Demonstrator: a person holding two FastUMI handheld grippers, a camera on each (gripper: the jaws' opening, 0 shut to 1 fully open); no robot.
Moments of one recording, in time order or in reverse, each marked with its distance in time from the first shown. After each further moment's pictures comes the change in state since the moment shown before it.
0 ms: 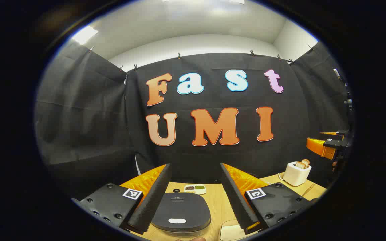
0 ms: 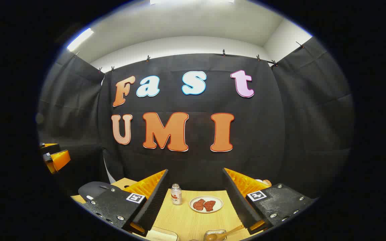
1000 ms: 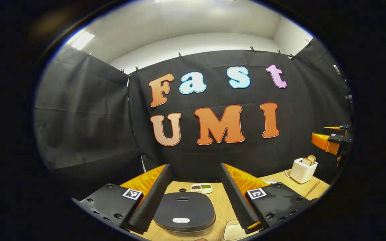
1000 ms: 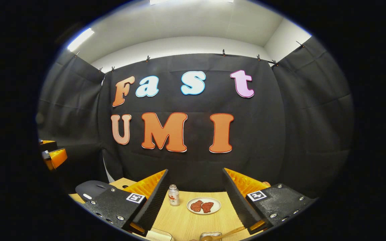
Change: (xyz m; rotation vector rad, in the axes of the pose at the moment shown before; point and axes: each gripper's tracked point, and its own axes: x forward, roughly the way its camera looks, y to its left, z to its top) left arm 0.000 -0.002 0.004 0.041 0.012 0.054; right arm 0.008 -0.022 -0.008 0.000 -0.006 0.008
